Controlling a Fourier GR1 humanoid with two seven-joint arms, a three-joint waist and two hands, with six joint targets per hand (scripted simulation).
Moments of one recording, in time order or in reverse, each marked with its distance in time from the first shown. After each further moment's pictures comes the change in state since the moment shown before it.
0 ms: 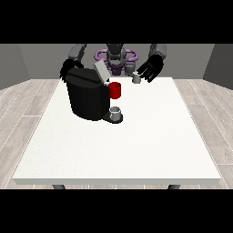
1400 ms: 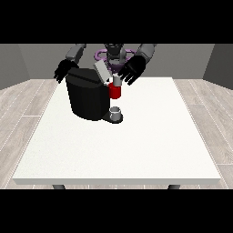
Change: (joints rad) left arm -0.214 0.035 0.068 0.053 -0.020 -0.014 0.076; right arm -0.057 0.003 0.024 -0.078 0.026 -0.028 0.029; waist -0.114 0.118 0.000
